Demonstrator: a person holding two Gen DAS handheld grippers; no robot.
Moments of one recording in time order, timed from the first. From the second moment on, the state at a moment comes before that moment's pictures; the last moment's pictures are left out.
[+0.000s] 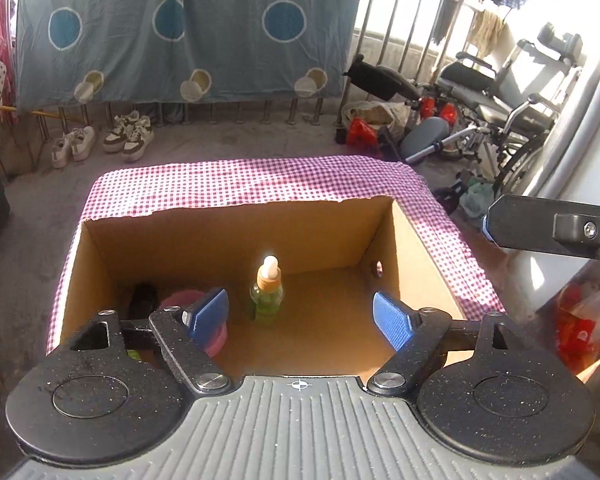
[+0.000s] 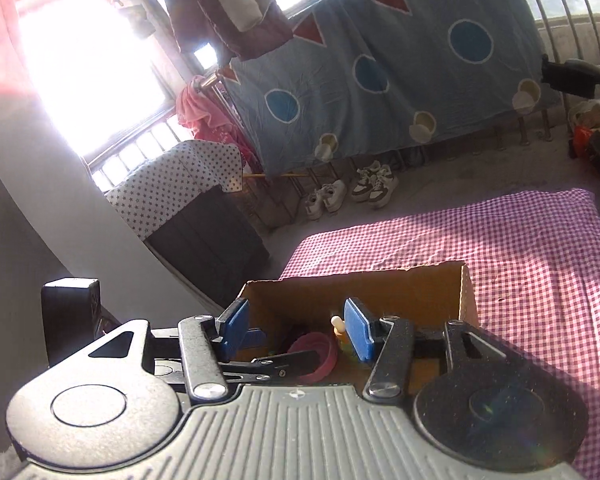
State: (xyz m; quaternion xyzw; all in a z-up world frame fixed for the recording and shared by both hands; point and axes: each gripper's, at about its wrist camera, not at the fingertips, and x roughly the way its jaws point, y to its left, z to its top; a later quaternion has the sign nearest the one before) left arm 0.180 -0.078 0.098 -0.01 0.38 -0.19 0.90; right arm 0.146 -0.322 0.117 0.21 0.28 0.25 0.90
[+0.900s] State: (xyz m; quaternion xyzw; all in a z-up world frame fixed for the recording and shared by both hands) left arm 0.044 -0.088 0.008 0.07 0.35 -0.25 0.90; right arm 0.039 -0.302 -0.034 0.37 0.36 0.18 0.84
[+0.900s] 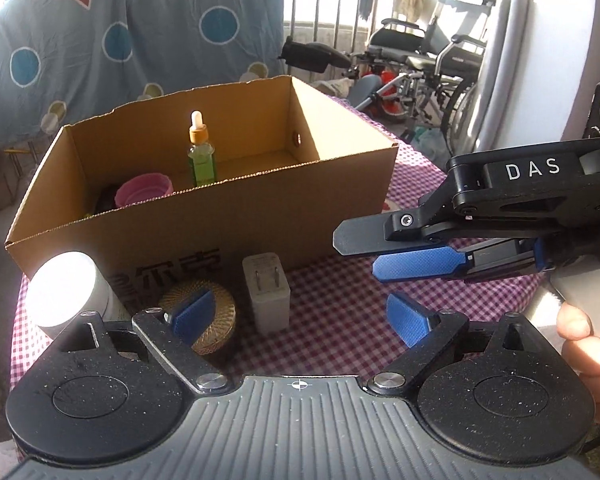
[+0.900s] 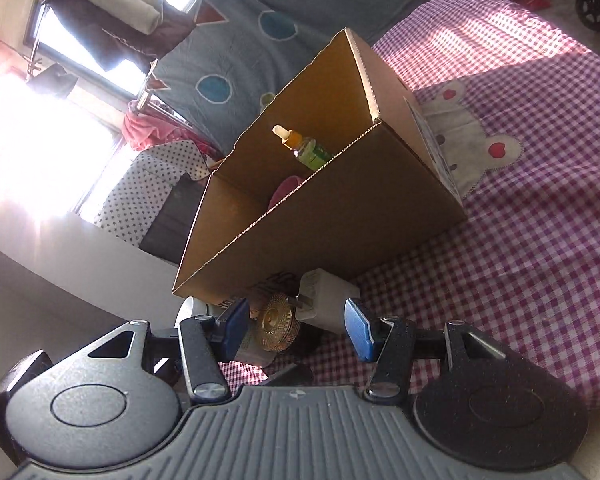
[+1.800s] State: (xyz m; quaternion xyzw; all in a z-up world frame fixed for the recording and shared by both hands) left arm 0.083 -0.104 -0.016 0.09 0.39 -0.23 0.89; right arm 0.102 -0.294 -0.084 0.43 0.39 0.18 0.80
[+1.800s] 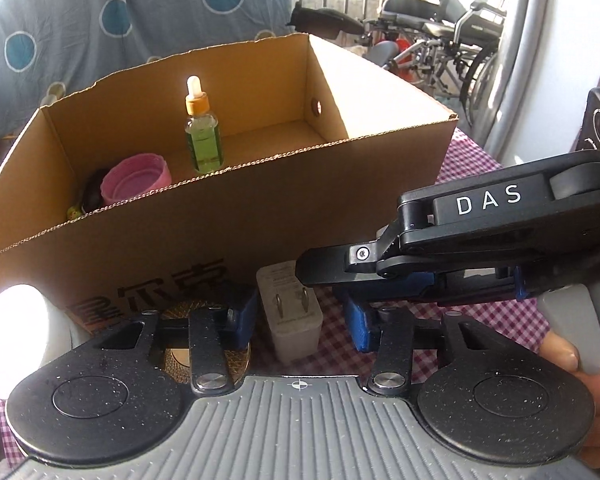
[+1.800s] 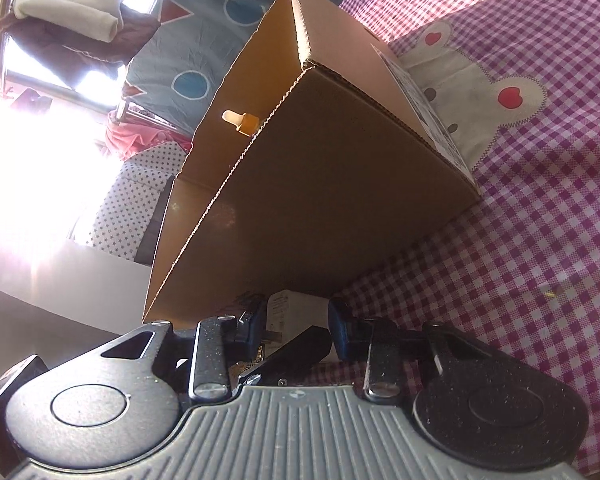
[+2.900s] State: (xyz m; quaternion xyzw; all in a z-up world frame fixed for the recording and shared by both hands) left arm 0.075 -0.126 -0.020 0.03 0.44 -0.29 0.85; right arm 0.052 -0.326 -0.086 0.43 0.39 0.14 0.81
